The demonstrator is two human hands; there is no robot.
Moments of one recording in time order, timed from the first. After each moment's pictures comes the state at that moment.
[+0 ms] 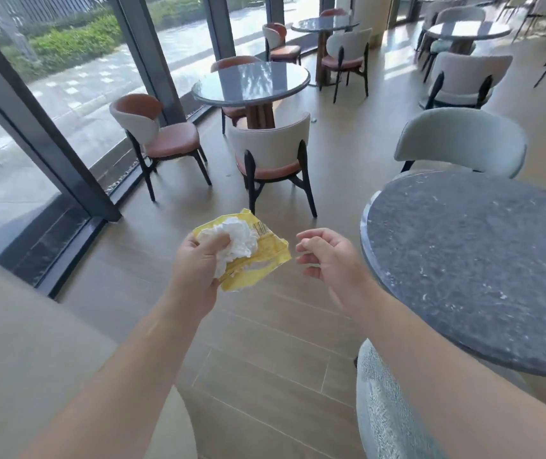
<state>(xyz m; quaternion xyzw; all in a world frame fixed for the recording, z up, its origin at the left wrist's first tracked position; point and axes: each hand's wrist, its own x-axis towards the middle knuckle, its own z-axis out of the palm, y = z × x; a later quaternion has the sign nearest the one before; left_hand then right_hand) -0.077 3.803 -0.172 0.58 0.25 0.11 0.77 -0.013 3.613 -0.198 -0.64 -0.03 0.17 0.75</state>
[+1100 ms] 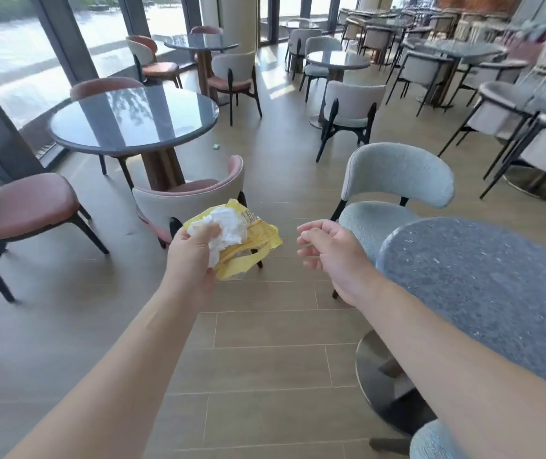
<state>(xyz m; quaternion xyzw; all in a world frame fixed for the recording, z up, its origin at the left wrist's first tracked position) 0.407 4.033 -0.187 0.51 0.16 -0.04 0.84 0.375 3.819 -0.175 -0.70 0.10 -0.01 0.70</state>
